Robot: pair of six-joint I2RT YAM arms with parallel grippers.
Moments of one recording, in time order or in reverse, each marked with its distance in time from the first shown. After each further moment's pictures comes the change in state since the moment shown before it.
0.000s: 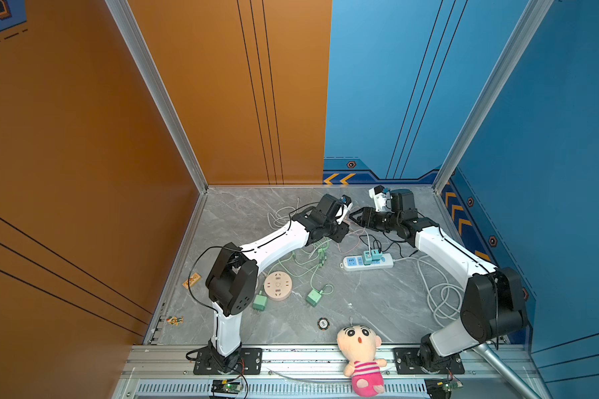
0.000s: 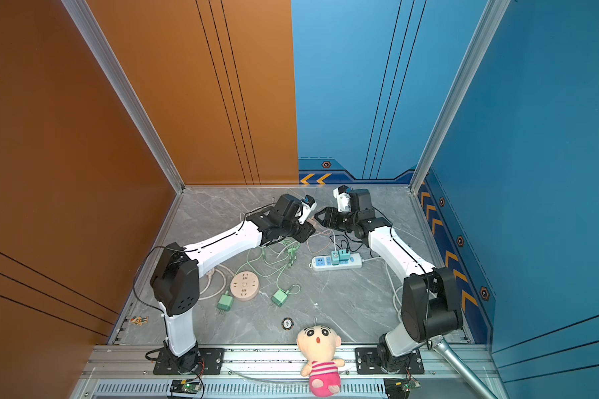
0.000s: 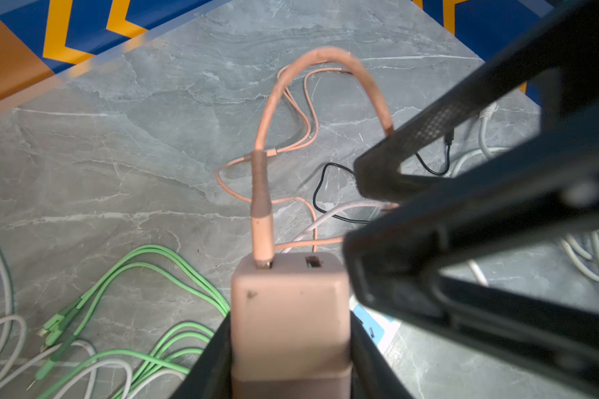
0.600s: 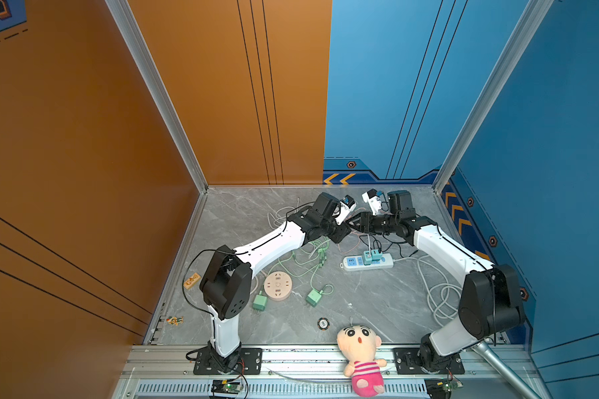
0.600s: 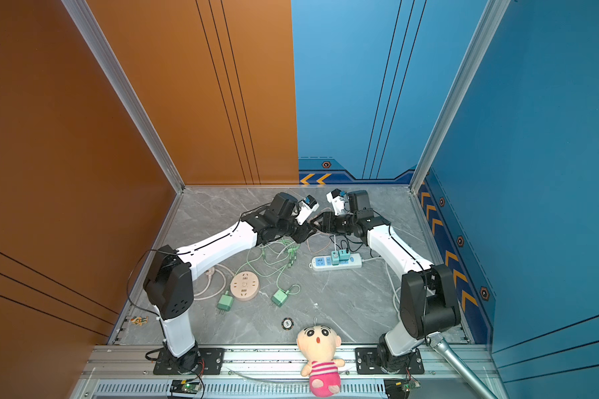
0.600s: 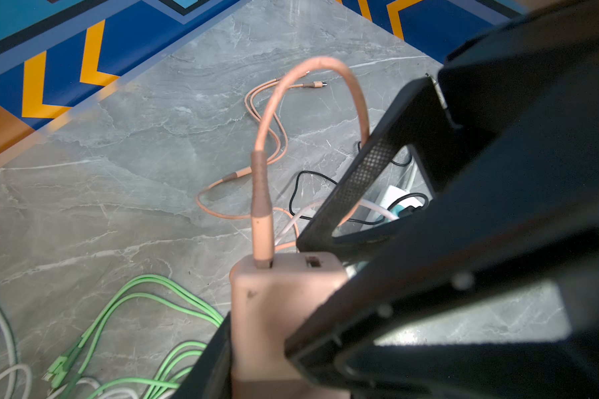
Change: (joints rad) left arm 0.008 -0.041 -0.034 0.026 0.092 0.114; right arm 0.003 0.023 0.020 -0.084 -0.154 -0.104
